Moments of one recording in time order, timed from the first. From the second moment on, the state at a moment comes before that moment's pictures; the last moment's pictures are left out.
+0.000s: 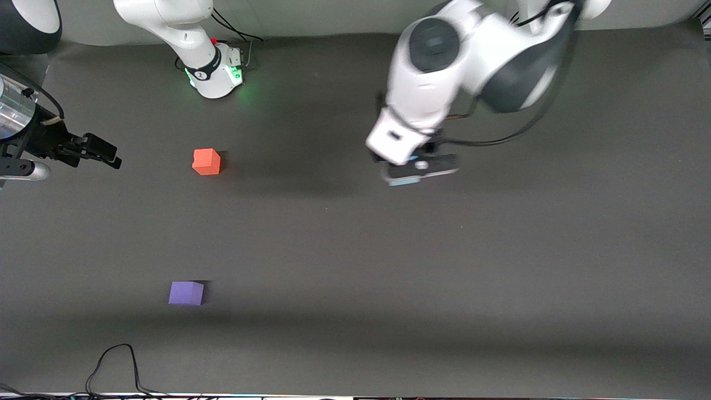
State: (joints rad) left arm -0.53 0.43 -0.26 -1.28 0.04 1.67 -0.94; right arm 0.04 -0.10 -0.05 -1.79 0.02 1.68 0.09
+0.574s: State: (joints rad) left arm -0.57 0.78 -0.24 -1.25 0.13 2.00 -0.96; right arm 0.04 -0.10 -0.05 -1.80 0.02 1.68 0.09
